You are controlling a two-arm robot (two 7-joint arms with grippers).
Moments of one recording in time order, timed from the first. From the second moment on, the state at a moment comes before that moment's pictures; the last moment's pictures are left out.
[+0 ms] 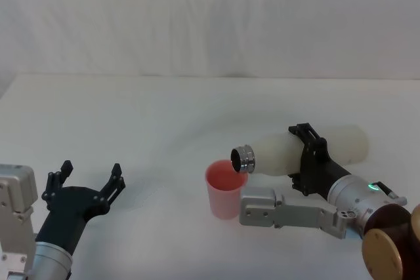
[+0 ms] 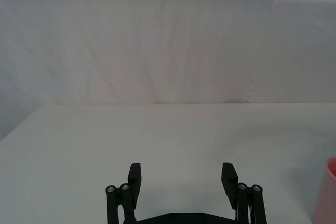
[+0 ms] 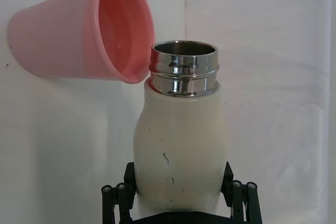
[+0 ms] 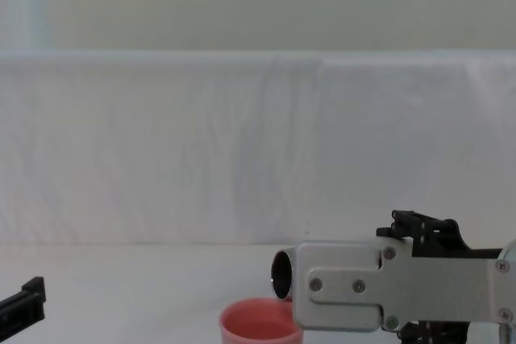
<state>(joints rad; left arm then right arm) 0.27 0.24 0.04 -1.85 -0.25 -0.02 -0.02 0.23 0.39 -0.59 -1.78 -1.04 0.33 0.46</state>
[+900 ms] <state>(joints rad) 0.27 0.24 0.04 -1.85 -0.25 -0.02 -0.02 0.24 0.40 -0.61 -1.79 -1.08 0.33 0.48</state>
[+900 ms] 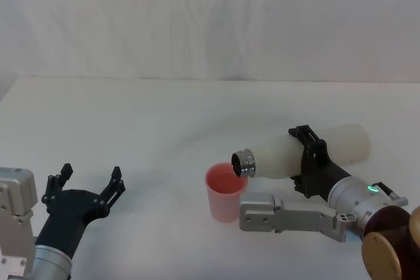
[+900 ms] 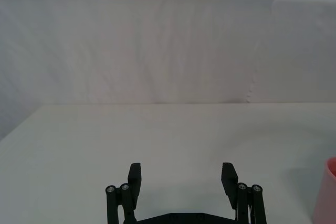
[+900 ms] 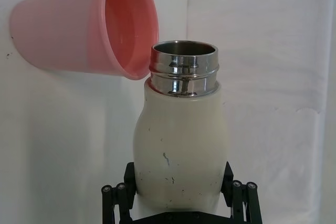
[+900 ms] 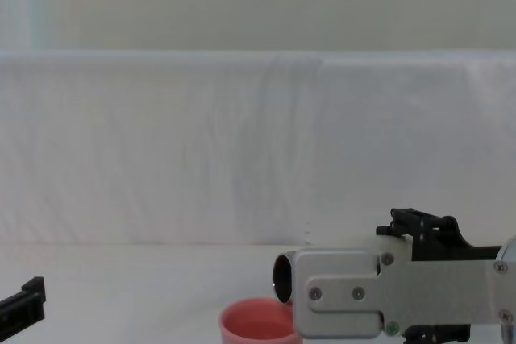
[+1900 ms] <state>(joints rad) 0.27 0.24 0.04 -1.85 -0.25 -0.02 -0.02 0.25 0.40 -0.62 -1.78 -1.11 0.33 0.49</state>
